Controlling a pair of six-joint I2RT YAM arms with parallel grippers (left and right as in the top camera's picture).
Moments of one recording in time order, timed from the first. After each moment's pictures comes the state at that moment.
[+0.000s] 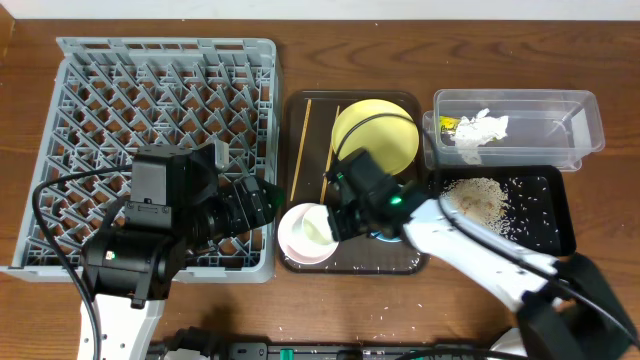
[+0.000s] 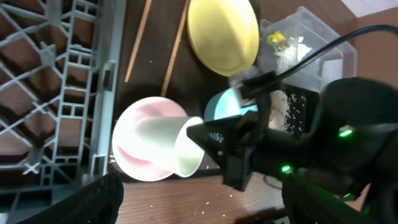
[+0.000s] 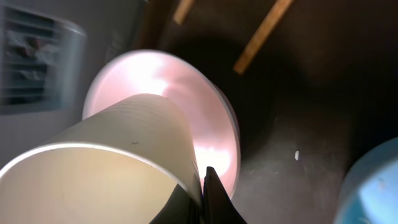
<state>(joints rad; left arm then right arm) -0.15 0.98 1.10 -1.05 0.46 -0.54 0.72 1.62 1.00 -0.49 -0.32 0.45</state>
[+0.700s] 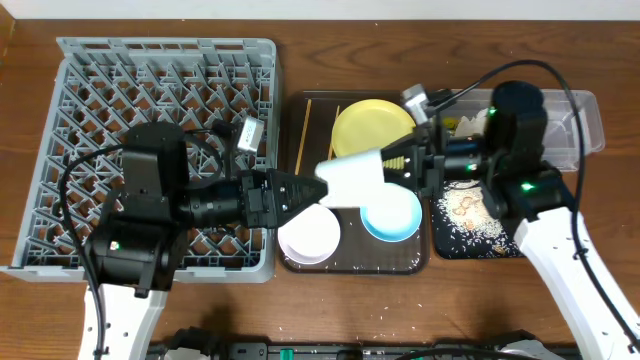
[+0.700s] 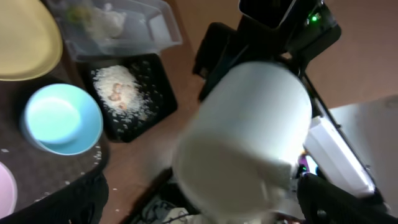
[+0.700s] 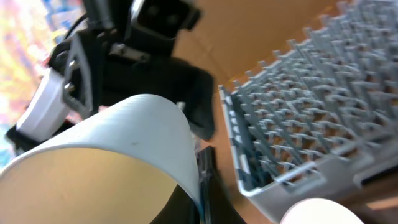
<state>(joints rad) -0.15 1.01 1.10 -0.71 1.12 -0.56 0.28 1.30 1.02 -0.05 -1.37 0.42</state>
